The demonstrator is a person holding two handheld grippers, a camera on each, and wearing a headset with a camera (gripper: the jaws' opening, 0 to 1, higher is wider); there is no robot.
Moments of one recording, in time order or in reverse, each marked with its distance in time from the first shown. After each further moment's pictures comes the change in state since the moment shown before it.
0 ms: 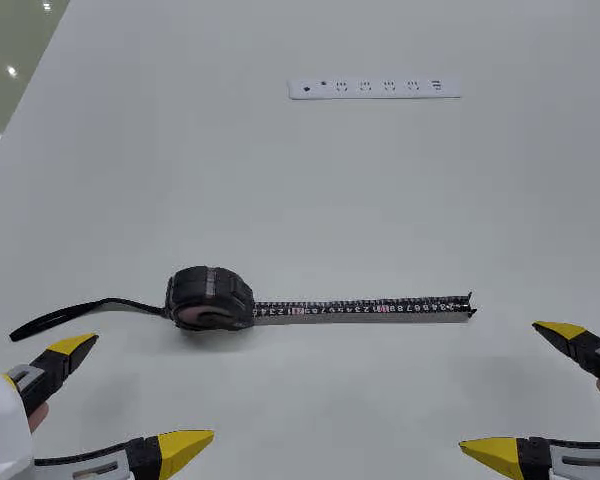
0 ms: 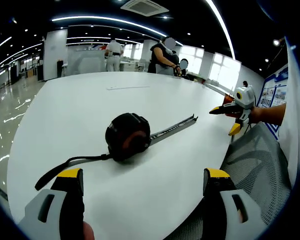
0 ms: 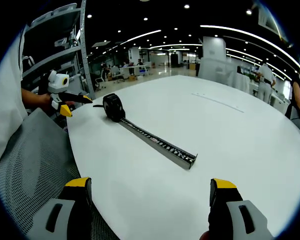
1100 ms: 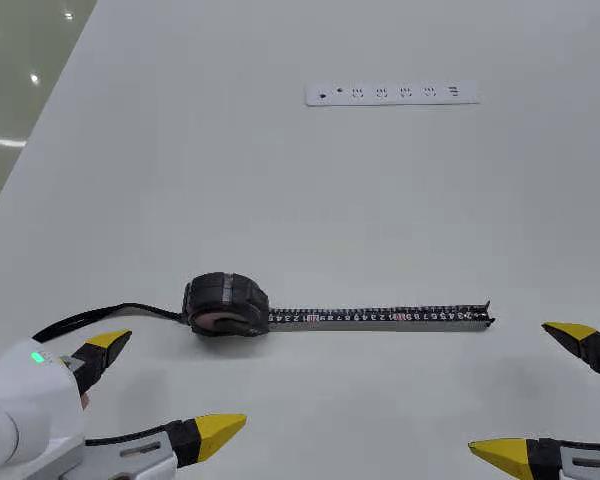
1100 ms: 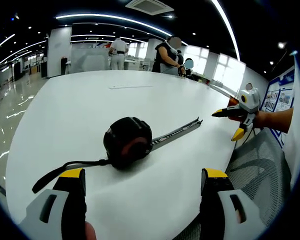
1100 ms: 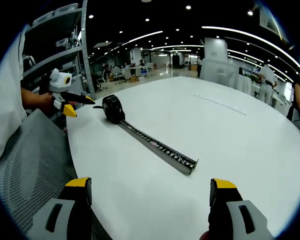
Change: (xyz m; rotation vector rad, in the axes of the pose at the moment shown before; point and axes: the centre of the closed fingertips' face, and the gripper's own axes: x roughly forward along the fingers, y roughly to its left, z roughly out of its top) left arm 0.016 0.003 0.011 -0.029 0.009 0.033; right arm 0.009 0.000 0.009 -0.010 -0.009 0.010
